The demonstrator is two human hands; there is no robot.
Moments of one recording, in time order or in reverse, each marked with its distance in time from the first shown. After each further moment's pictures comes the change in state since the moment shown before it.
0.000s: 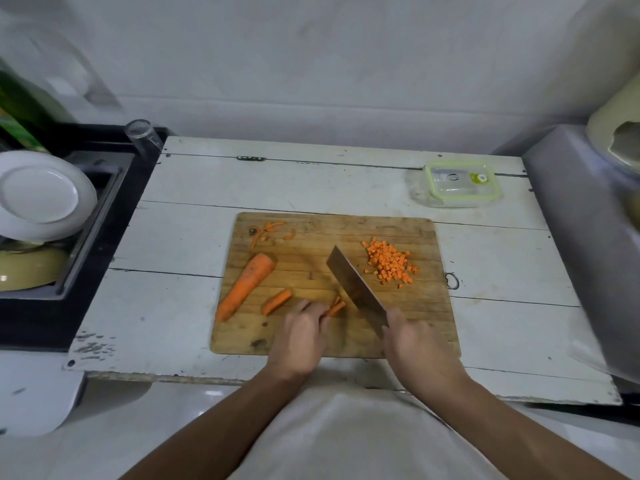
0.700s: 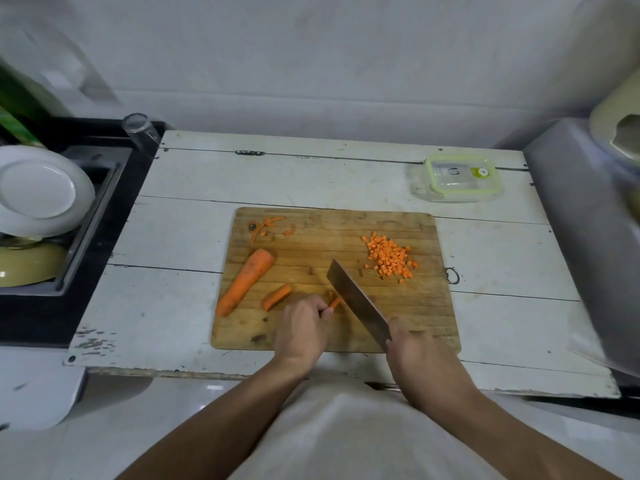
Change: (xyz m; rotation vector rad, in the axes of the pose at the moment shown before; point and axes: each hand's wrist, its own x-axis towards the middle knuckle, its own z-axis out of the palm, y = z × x) left_hand 0.007 0.017 -0.004 -0.023 -0.066 -0.287; right_hand -0.023 0.000 0.006 -0.083 -0.044 -0.020
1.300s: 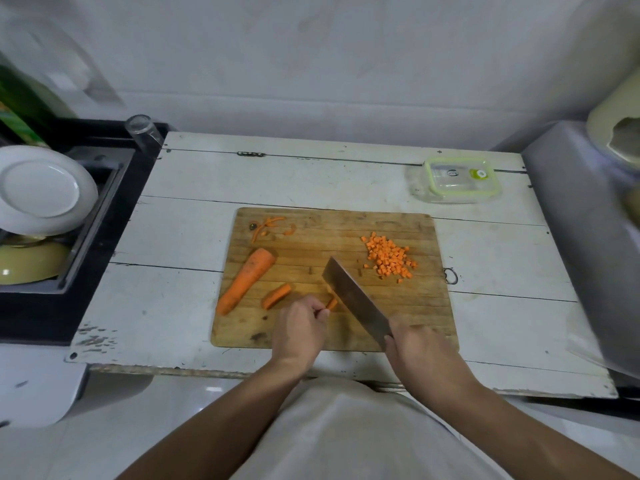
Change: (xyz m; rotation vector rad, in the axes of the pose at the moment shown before) left_hand -0.004 -0.005 0.002 -0.079 0.013 -0.039; right_hand 0.001 0.005 -0.011 0.068 -0.005 -0.047
